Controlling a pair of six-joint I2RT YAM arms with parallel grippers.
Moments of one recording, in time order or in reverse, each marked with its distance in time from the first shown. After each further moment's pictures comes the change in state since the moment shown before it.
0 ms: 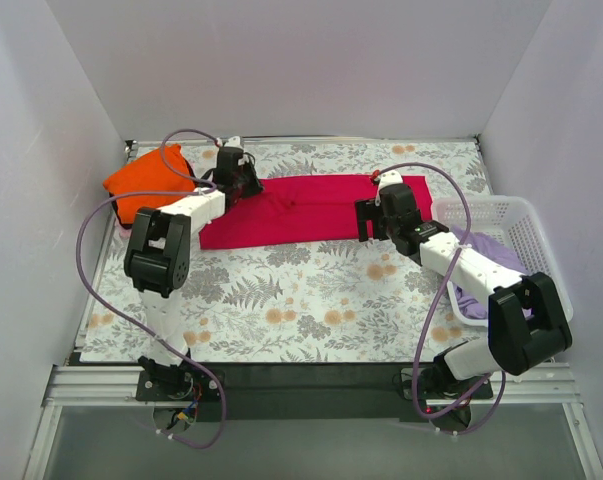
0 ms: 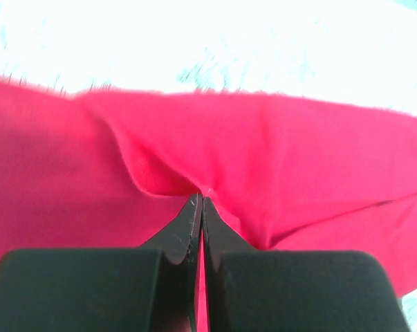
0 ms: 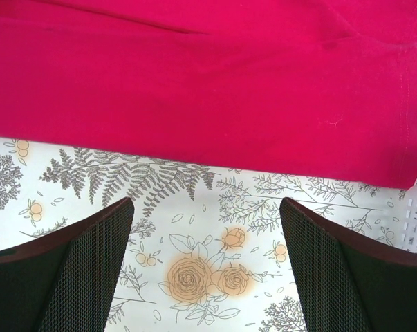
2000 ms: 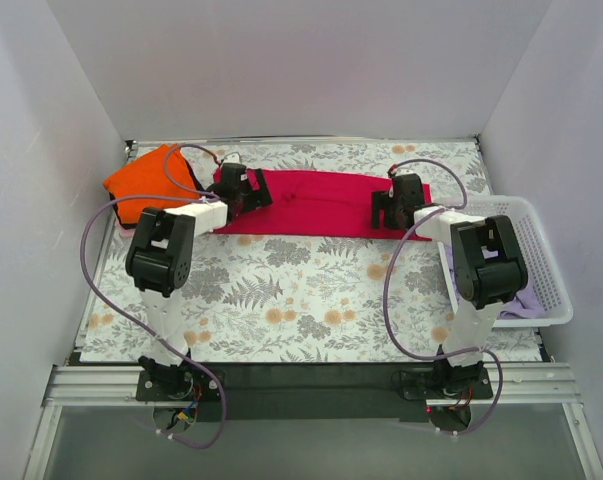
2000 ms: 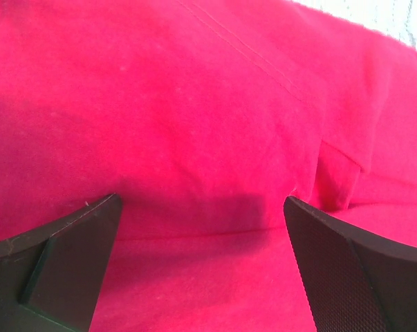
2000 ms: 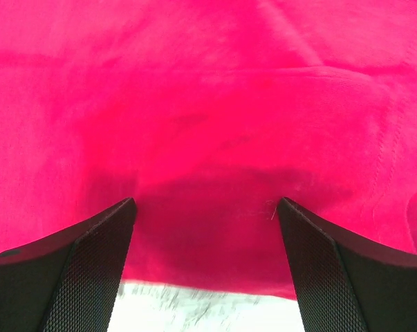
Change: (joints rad) left arm -0.013 0.018 -0.098 0.040 -0.127 0.006; right arm -0.230 0.454 0.180 0.118 -0.109 0.037
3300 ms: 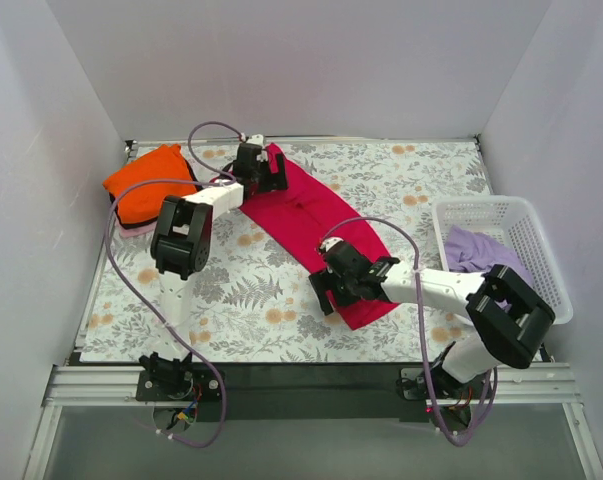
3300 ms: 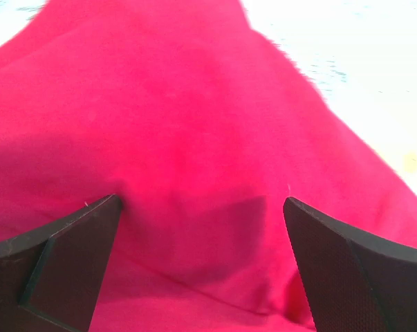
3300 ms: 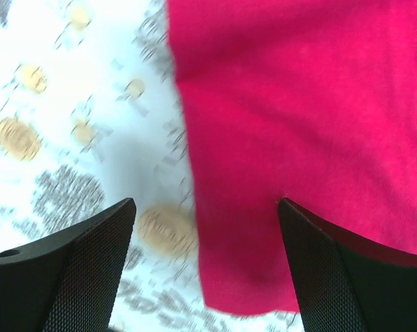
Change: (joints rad) left arm -0.023 0.260 0.405 -0.093 0.108 0.145; right arm 0.655 -0.372 -0.298 -0.289 -0.023 0.213
